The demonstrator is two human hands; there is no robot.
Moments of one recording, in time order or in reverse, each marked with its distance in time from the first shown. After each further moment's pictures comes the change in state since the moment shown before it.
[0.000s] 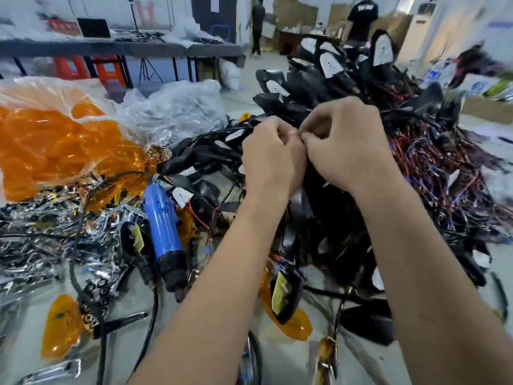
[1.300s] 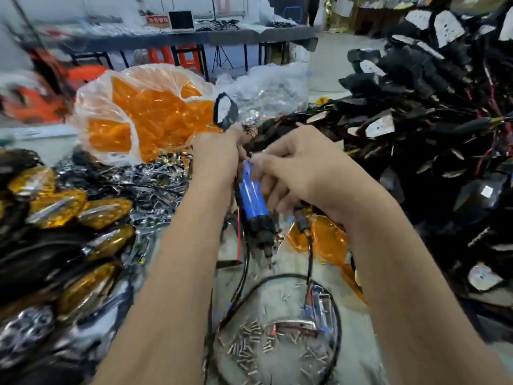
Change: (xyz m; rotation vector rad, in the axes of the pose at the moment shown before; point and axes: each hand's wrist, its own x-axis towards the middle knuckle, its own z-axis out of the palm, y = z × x) left_hand -0.009 -0.057 -0.165 -0.279 0.174 -0.417; right_hand -0.058 -0.109 0.069 0.677 -0.712 0.059
